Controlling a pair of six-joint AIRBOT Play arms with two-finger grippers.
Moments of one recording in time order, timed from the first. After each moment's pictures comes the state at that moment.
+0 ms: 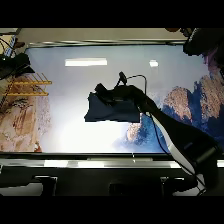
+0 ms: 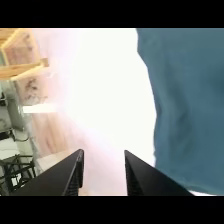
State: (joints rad) left arm 0.29 -1.51 1.97 1.29 -1.49 -1.73; right arm 0.53 -1.70 1.50 2.41 -0.64 -1.18
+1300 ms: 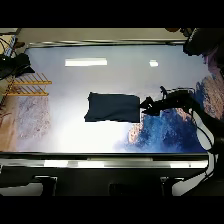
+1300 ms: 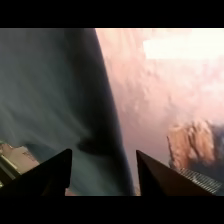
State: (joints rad) left arm 0.29 -1.51 1.97 1.29 -1.49 -1.71; right arm -0.10 -1.81 1.25 2.54 -1.15 -1.85
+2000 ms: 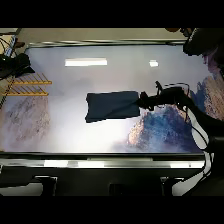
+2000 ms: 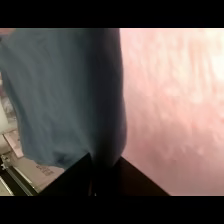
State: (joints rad) left arm 0.29 -1.51 1.97 1.29 -1.49 -1.71; right arm -0.05 -1.82 1.36 2.61 -1.10 -1.81
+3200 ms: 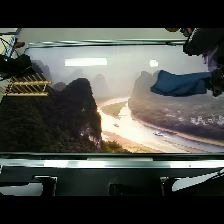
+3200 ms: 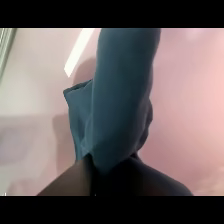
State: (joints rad) left arm 0.29 -1.53 1.97 1.29 -1.49 -1.70; right arm -0.64 -1.82 1.70 2.44 -0.91 -1.59
